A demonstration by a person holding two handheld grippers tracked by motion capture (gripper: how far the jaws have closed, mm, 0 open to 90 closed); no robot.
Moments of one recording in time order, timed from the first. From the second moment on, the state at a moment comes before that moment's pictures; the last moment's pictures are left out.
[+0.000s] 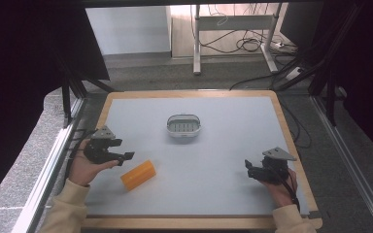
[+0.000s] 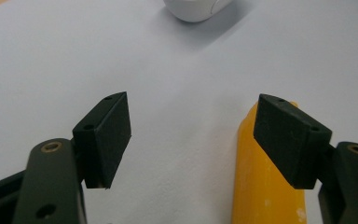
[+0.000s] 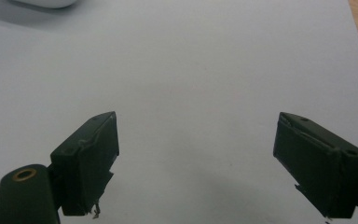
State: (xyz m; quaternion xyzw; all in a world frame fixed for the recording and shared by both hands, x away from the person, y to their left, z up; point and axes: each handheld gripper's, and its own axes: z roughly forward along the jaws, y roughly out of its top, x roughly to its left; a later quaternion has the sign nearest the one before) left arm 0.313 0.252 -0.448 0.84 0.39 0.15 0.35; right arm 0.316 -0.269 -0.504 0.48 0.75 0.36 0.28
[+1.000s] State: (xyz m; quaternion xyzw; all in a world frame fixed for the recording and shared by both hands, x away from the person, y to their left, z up) left arm 0.298 0.224 -0.431 0.86 0.35 0.14 0.34; right arm 0.313 -0.266 -0.505 0.46 0.76 0.36 0.27
